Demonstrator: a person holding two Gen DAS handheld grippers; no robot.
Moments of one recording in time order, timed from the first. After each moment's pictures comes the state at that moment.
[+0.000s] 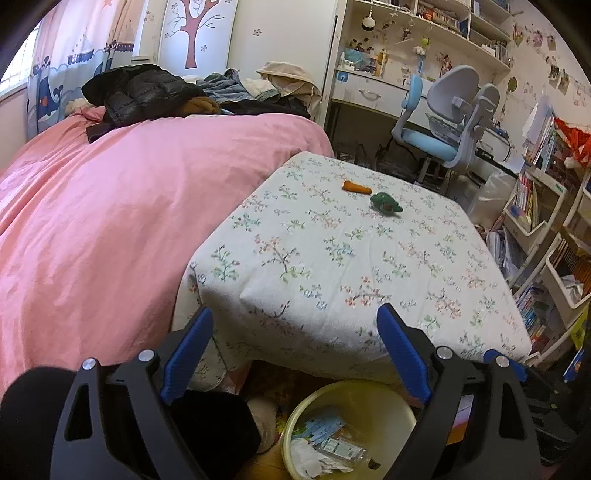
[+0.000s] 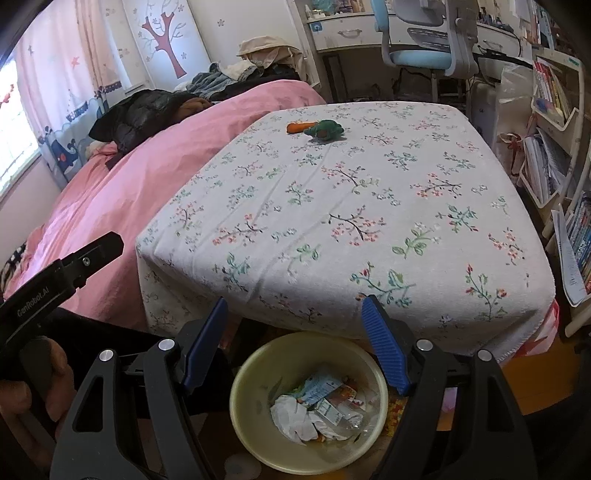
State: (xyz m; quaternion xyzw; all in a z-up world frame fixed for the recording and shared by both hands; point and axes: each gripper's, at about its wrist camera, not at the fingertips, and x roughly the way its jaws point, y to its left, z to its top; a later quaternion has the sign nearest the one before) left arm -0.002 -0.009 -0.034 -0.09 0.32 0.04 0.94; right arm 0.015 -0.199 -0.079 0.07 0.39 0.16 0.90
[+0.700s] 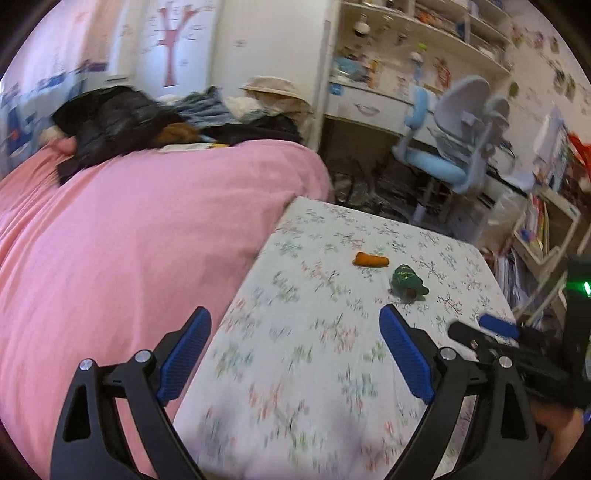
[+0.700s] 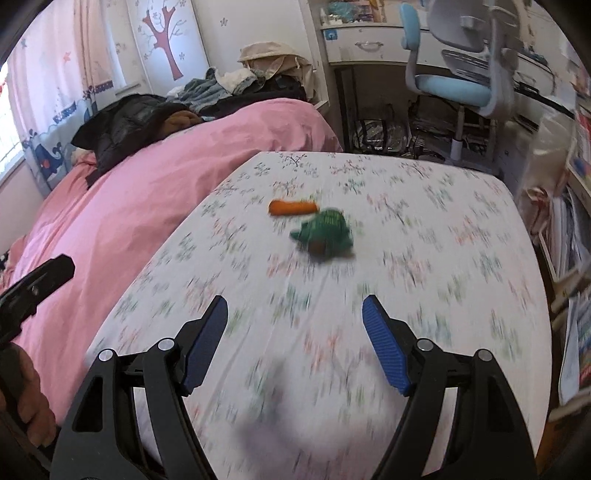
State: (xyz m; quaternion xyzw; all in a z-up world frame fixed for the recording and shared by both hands) left arm 0.156 0.013 -0.001 -0.05 0.31 0.01 0.95; right arm 0.238 -0.175 -0.043 0.03 0.38 0.16 0.91
